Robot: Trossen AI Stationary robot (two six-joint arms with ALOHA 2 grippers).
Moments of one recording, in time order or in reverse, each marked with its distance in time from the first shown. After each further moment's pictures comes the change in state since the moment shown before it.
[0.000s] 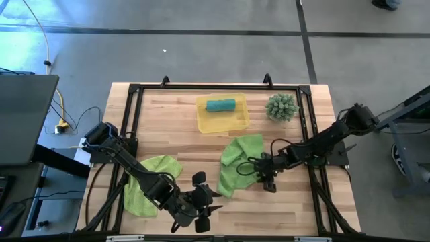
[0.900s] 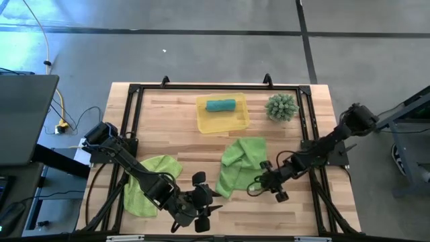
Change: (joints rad) left arm 0.001 0.000 0.000 -0.008 0.000 0.000; right arm 0.177 0.000 0.000 -0.004 0.073 -0.294
